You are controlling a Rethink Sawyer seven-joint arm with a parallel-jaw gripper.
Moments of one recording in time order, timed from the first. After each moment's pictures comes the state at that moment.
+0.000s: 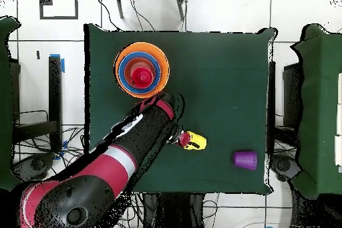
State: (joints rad) arm 0.27 0.03 -0.63 1.22 -0.16 1.03 2.37
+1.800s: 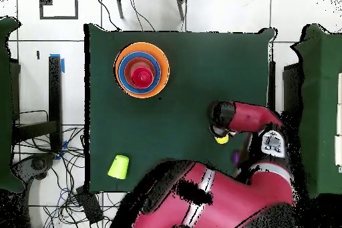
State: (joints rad) arm -0.42 -0.30 -0.19 1.38 -0.27 0.68 2.12
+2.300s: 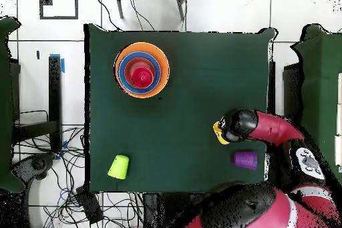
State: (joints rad) arm -0.60 -0.39 0.01 1.49 -0.38 0.61 1.89
